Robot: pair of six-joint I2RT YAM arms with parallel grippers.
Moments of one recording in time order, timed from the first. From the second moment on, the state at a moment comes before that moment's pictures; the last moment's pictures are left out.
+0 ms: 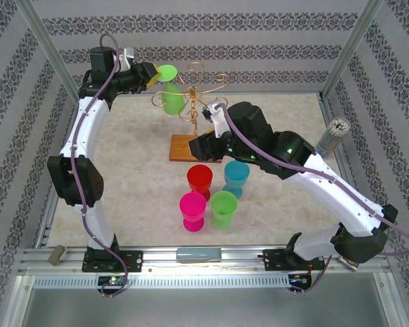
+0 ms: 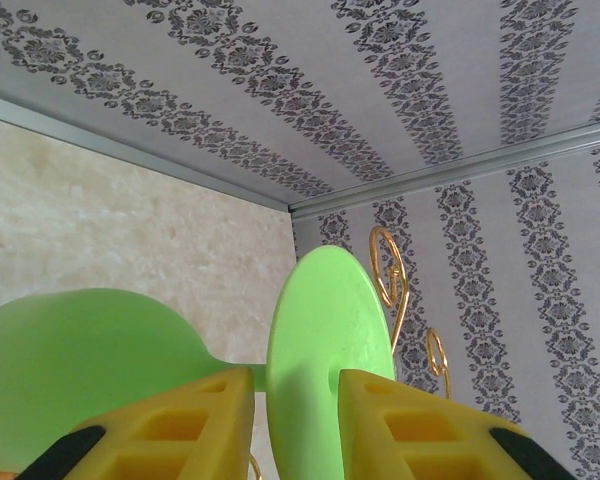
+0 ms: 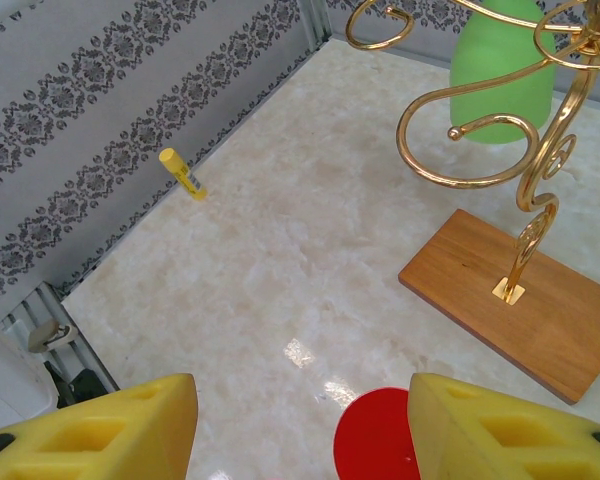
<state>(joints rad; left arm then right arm) 0.00 1.90 1.94 -0.44 0.80 -0.86 0.90 1.36 1.69 -0.86 -0.04 0.34</state>
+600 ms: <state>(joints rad) -0.01 1.90 1.94 -0.38 0.82 -0.90 0.90 1.36 1.69 -0.86 -0.04 0.34</state>
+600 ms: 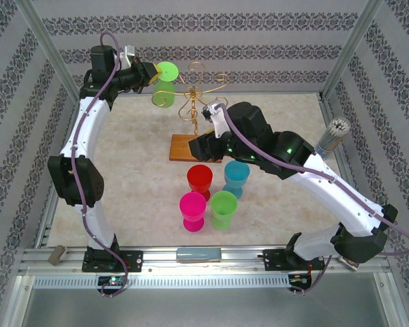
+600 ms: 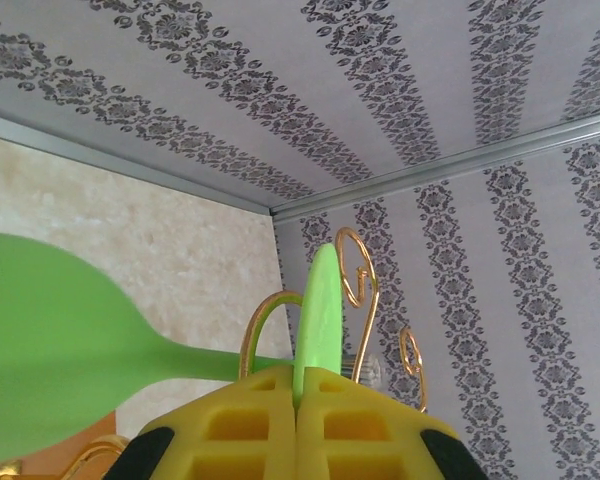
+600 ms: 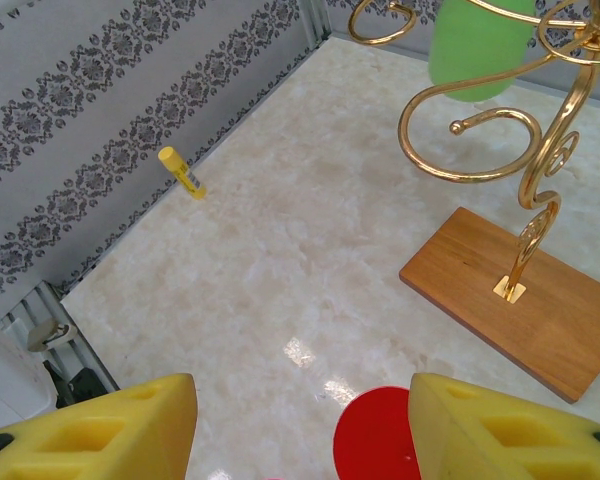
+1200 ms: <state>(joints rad) -0.01 1.90 1.88 -0.24 0.87 -1.05 0.89 1.36 1.69 -0.86 -0.04 0.34</state>
